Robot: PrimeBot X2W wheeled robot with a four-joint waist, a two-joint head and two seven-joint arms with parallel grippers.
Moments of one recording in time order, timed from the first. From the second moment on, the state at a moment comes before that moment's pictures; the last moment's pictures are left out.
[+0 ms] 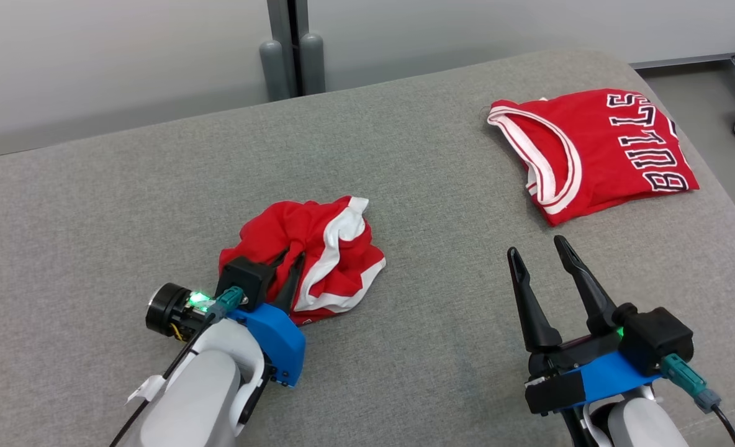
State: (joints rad) left arm -0.46 0.17 -0.53 0.61 -0.28 -0.10 -0.06; right arm -0.16 -0.05 0.16 0.14 0.17 0.13 -0.26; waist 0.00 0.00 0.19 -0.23
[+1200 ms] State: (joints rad) left arm -0.12 0.25 -0.26 0.24 -0.27 0.10 -0.26; right arm -0.04 -0.05 0.04 0.17 0.15 0.13 -0.26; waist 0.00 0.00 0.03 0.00
